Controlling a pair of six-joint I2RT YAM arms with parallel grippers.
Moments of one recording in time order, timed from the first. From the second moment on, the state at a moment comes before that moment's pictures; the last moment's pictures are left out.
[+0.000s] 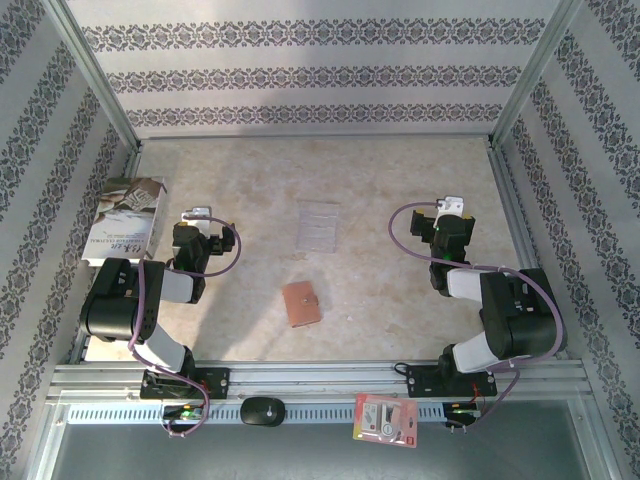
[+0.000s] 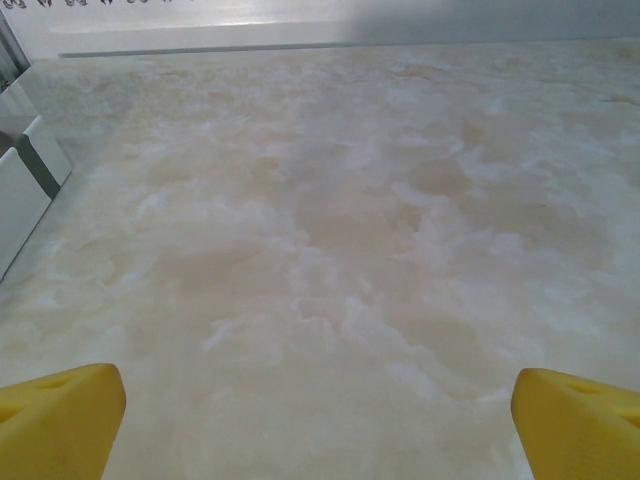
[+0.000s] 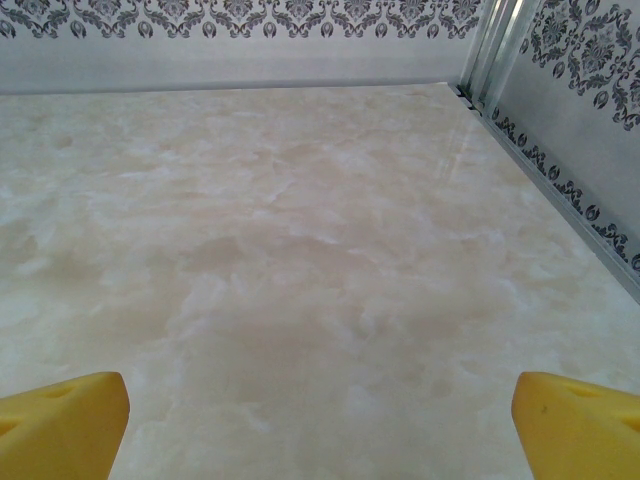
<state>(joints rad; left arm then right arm) -0.02 1.60 0.37 0.87 -0.08 -0.01 0.06 1.49 0.43 0.70 0.27 0.05</state>
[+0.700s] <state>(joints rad) -0.05 1.40 0.28 0.85 -0.27 -0.02 0.04 1.35 0.55 0.39 0.27 0.13</state>
